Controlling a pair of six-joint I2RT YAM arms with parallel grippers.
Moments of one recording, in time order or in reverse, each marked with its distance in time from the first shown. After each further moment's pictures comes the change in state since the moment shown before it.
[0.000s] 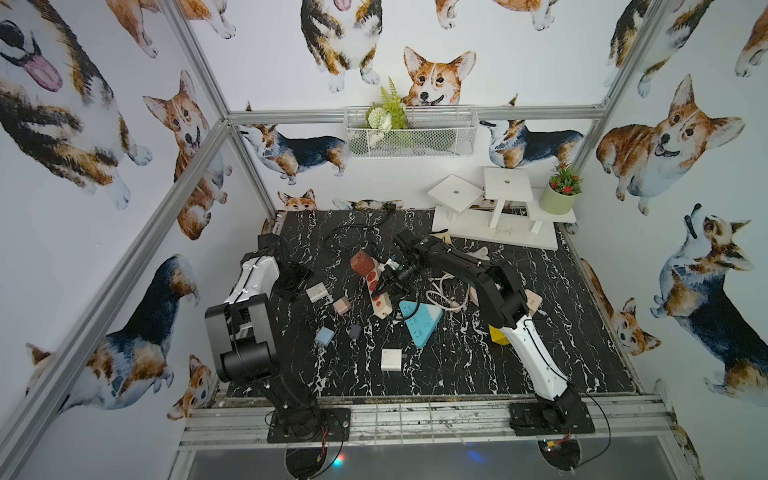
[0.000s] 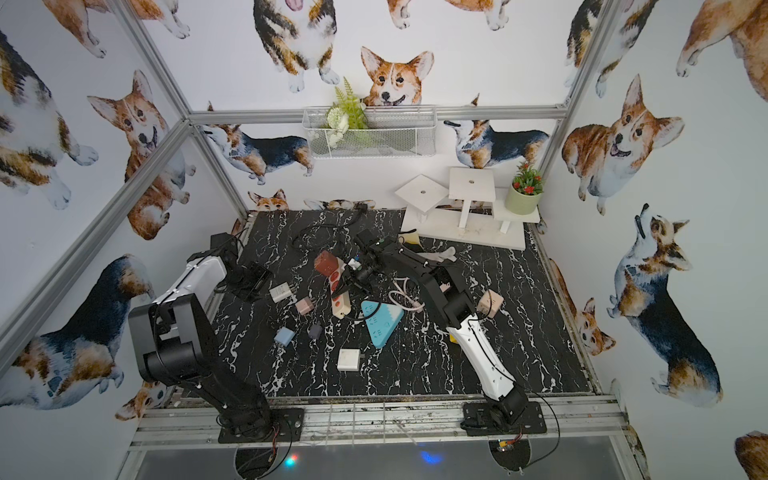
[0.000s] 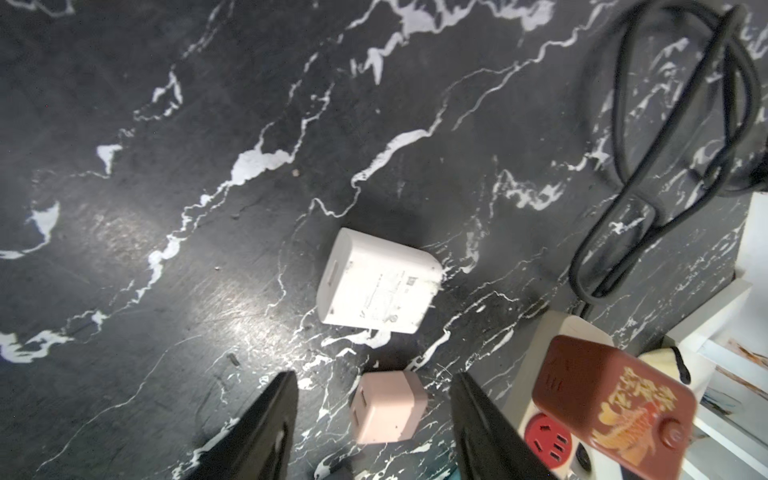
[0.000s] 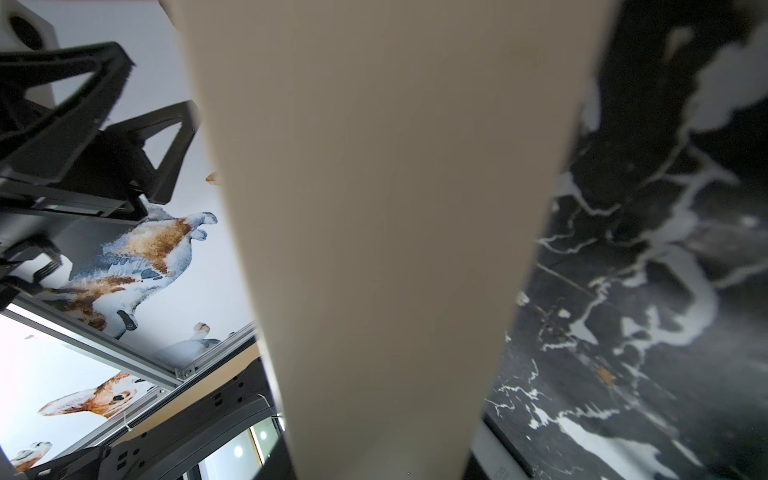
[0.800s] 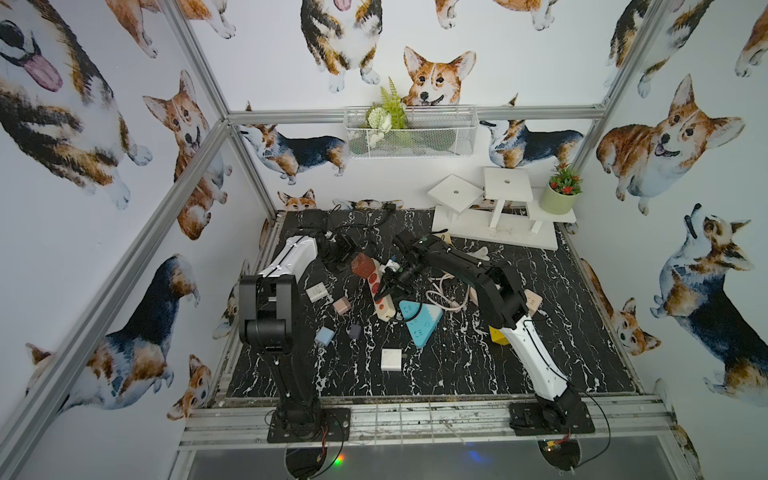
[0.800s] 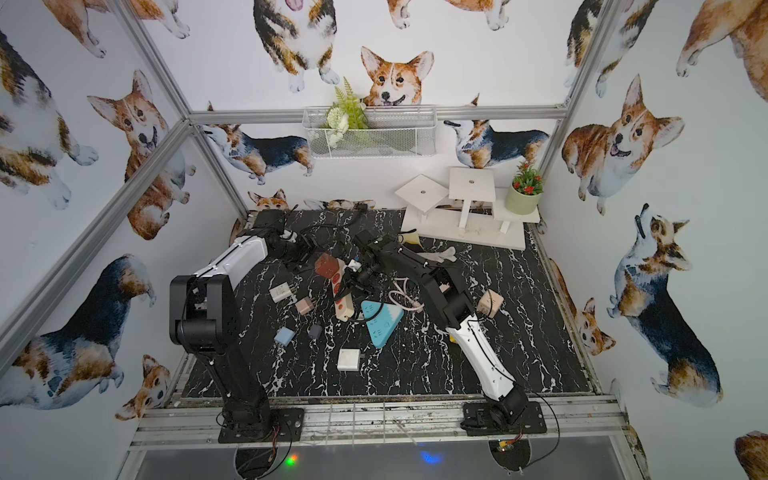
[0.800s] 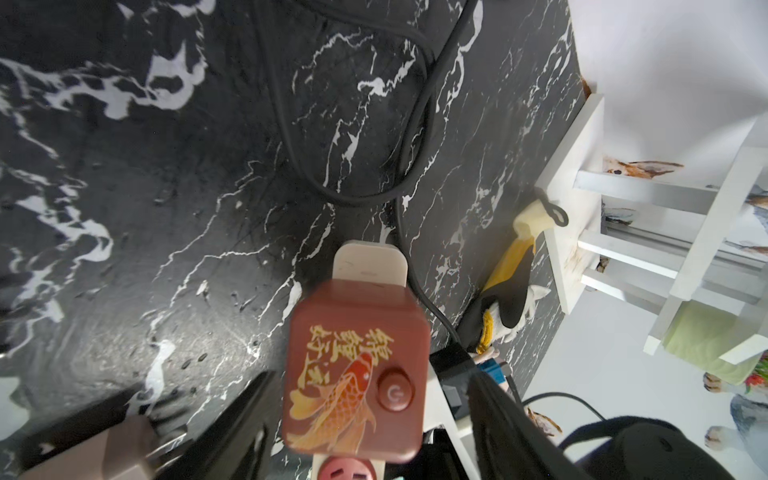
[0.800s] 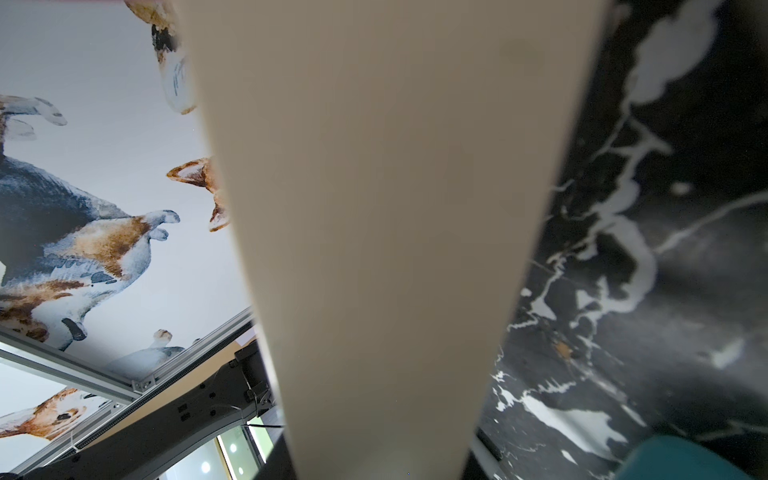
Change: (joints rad) left arm -0.281 0.214 0.214 0.160 0.240 -0.023; right arm 0.009 0.000 0.033 -0.109 0.078 -0.089
